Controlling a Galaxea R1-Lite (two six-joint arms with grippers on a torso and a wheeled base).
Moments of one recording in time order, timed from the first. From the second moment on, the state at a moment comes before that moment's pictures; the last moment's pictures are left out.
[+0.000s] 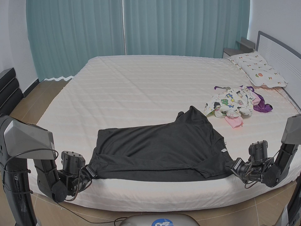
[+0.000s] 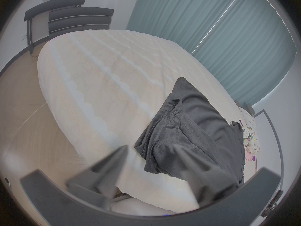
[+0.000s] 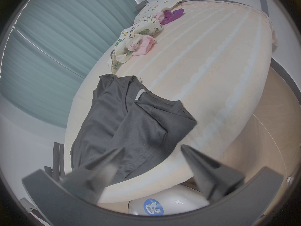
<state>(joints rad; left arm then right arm) -0.25 2.24 -0.33 -1.16 0.20 -0.89 0.17 2.07 -0.31 -1.00 -0.04 0.88</state>
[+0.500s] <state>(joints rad) -0.19 2.07 -0.38 -1.10 0.20 -0.79 0.11 1.93 -0.31 -0.98 -0.02 0.88</state>
